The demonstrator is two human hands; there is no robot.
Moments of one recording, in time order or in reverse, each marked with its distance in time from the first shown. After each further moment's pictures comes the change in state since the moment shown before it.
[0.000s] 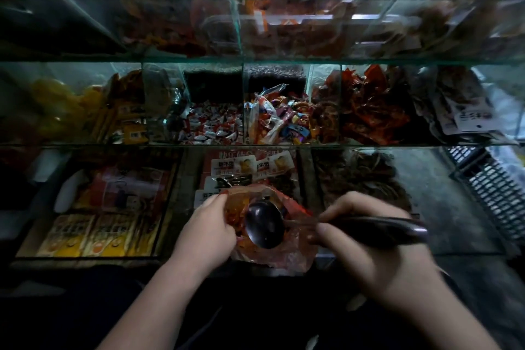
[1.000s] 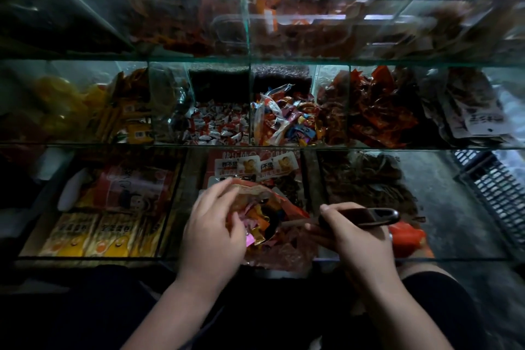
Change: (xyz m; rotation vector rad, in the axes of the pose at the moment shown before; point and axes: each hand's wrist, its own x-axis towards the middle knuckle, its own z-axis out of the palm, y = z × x) left_hand -0.028 0.011 -0.003 -0.144 0.425 0.317; right_hand 0.023 0.071 0.053 0.609 0.296 0.587
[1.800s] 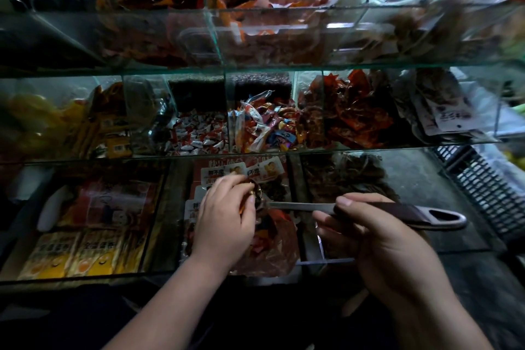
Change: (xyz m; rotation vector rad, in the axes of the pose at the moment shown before) left_hand 0.035 0.023 0.038 0.057 -0.078 0.105; right_hand -0.041 -0.075 -0.021 0.350 -0.098 0.032
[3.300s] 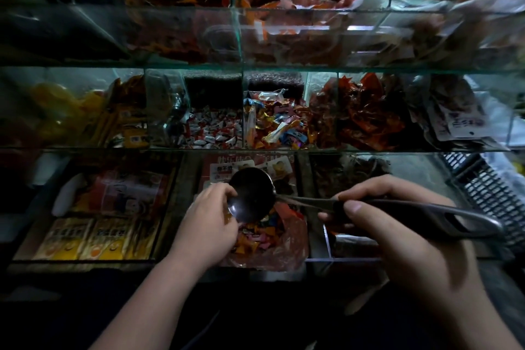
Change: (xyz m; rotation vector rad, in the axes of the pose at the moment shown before) left_hand -0.017 -0.033 -0.035 -0.056 -0.198 -0.204; right_hand 0.003 -0.006 0.007 -0.570 -0.159 -0.177
